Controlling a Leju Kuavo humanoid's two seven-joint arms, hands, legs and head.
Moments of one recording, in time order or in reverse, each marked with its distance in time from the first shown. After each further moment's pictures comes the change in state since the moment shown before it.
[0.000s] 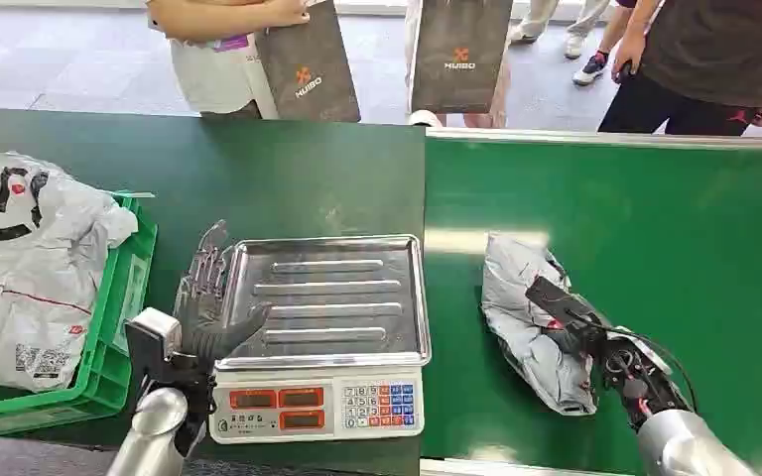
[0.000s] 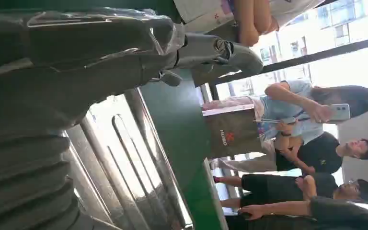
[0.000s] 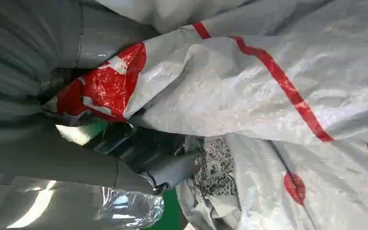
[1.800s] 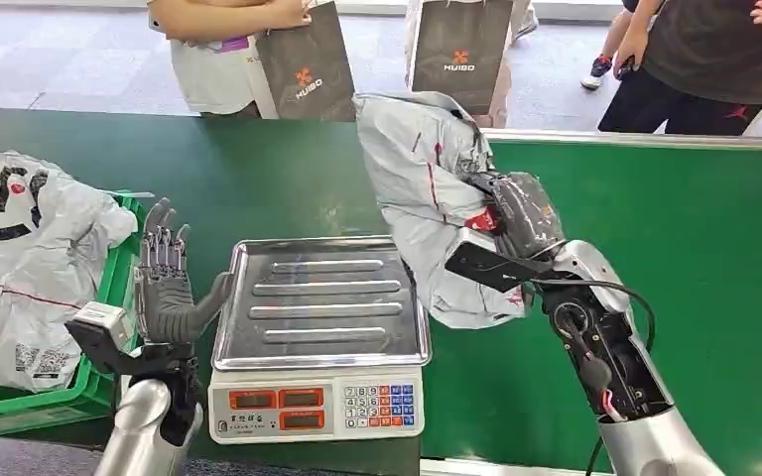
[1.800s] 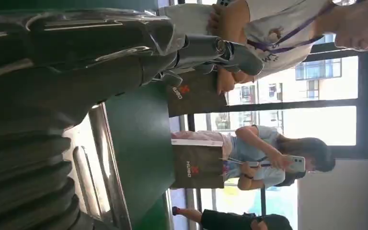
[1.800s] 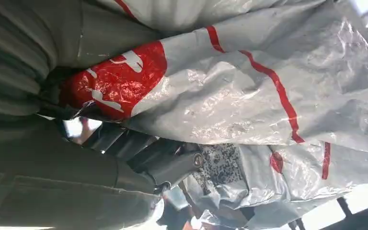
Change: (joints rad) left arm -0.005 -0.045 0.072 -0.099 0.092 0.044 -0.008; right arm 0.064 0.068 0.310 -0.930 -0.041 -0.105 -0.101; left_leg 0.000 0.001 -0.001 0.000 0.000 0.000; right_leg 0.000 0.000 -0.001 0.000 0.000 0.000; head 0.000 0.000
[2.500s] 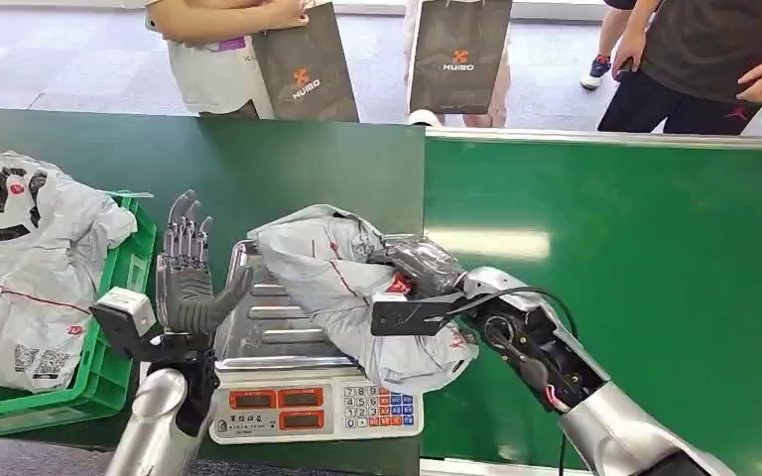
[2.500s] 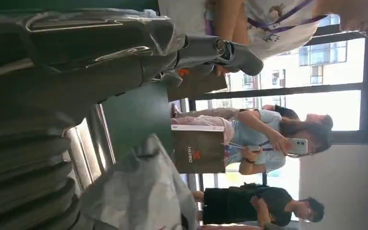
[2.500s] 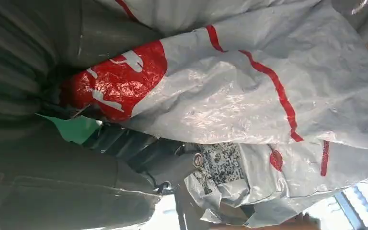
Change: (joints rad) left arm -0.046 -0.016 -0.045 0.048 -0.006 -0.001 0.018; right arm -0.119 0.053 0.384 0.289 -0.155 0.143 -0.053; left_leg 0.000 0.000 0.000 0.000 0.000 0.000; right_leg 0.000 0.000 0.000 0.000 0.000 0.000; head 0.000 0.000
